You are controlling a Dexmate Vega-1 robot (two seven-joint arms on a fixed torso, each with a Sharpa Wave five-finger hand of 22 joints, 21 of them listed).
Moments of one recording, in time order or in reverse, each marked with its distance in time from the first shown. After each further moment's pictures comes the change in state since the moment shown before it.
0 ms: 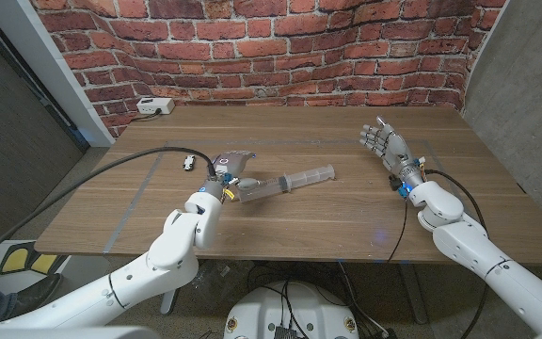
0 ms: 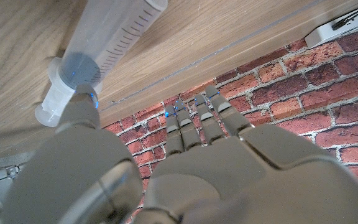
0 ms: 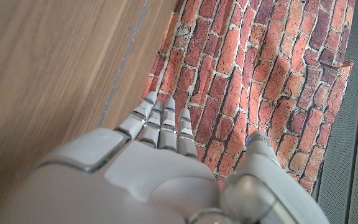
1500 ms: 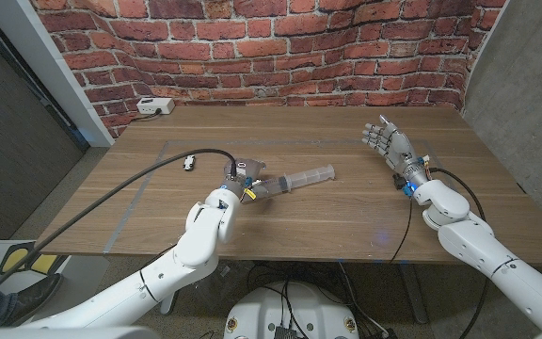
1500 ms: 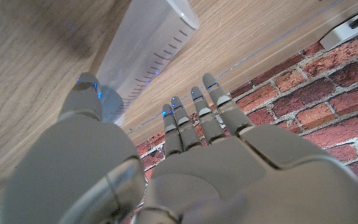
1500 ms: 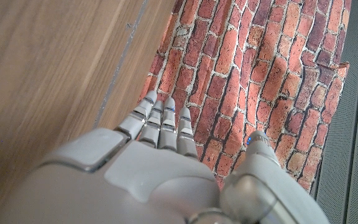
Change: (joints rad) left arm -0.048 -0.152 0.020 0.109 0.262 -0.078 -0.300; left_hand 0.107 0.012 -0.022 0.006 0.015 0.053 -0.006 0.004 0.005 0.081 -0.023 0.000 0.010 0.131 -0.003 0.012 0.002 0.175 0.031 0.047 0.005; right arm -0.007 -0.024 0.017 -0.010 0.015 -0.004 0.019; right_hand 0.000 0.000 0.000 0.000 0.000 0.007 -0.003 0.000 0.000 0.005 -0.005 0.000 0.000 0.003 -0.003 0.000 0.000 0.012 0.002 0.000 0.000
